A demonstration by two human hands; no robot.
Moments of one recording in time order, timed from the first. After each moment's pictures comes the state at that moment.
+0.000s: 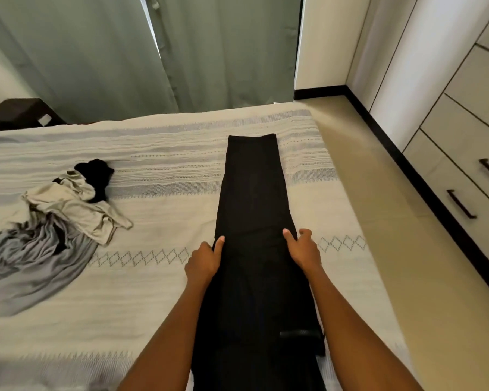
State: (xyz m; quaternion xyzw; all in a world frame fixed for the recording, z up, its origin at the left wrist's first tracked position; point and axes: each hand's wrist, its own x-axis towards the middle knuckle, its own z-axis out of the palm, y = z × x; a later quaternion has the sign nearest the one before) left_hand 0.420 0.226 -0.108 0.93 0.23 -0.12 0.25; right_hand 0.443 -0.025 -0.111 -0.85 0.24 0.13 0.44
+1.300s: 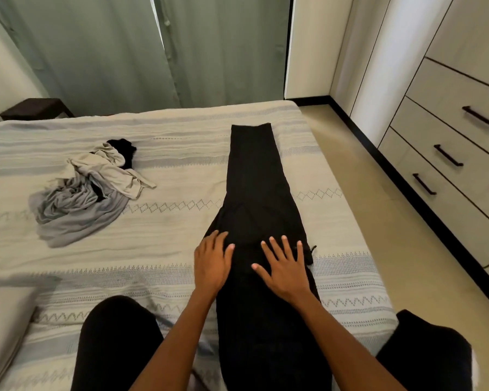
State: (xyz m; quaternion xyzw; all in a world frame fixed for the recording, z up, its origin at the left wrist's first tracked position) left_hand 0.189 0.239 -0.113 0.98 0.01 0.09 0.20; right_hand 0.169 0.028 -0.130 -0.99 -0.09 0.04 0.08
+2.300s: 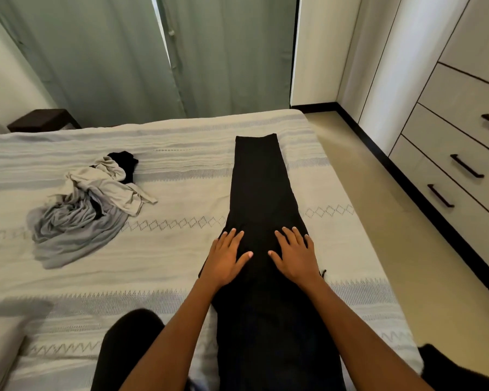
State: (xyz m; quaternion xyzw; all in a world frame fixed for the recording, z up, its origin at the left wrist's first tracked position) left_hand 0.266 0.233 -0.096 0.98 -0.10 -0.06 0.18; right_hand 0.269 0.011 -0.104 -0.99 -0.06 0.03 0.10
